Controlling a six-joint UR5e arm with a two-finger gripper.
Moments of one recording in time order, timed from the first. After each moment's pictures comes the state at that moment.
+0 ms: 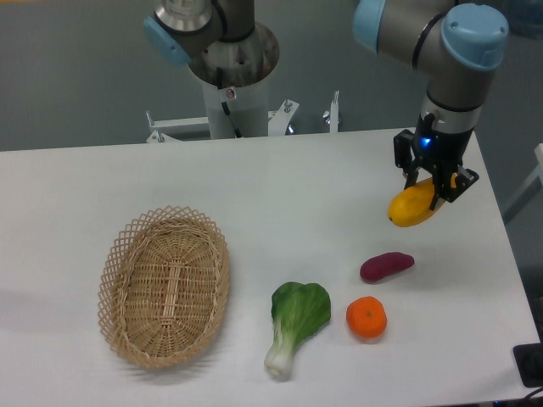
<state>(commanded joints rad) 2.79 -1.82 -1.58 -1.16 1.45 1.66</state>
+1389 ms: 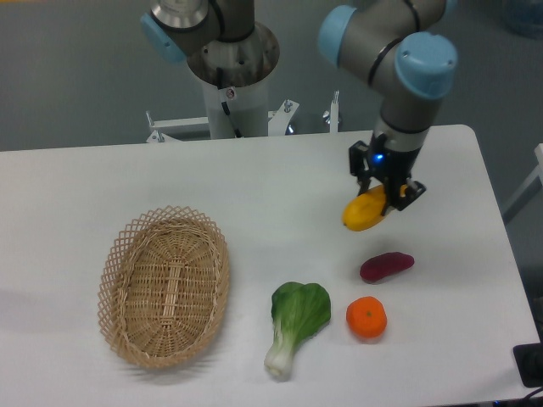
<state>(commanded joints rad) 2.64 -1.78 -1.78 -1.11 1.45 1.43</state>
